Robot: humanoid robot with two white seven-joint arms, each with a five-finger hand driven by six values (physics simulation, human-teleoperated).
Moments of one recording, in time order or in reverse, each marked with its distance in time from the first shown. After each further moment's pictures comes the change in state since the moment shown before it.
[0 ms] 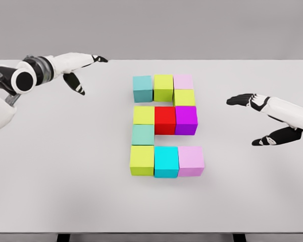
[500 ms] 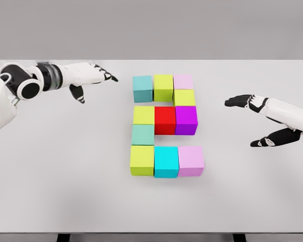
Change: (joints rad) left arm -0.067 0.012 -0.154 0.053 -0.138 -0.315 -0.007; right arm 0.008 0.002 -0.001 -0.017 0.000 0.000 0.000
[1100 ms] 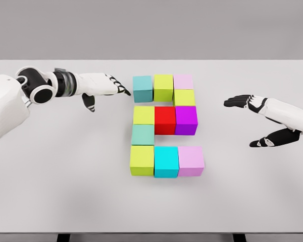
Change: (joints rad) left arm -0.029 -0.040 -0.085 0.020 -0.001 -0.090 0.000; right arm 0.000 0.001 0.001 -0.007 0.000 0.000 0.000
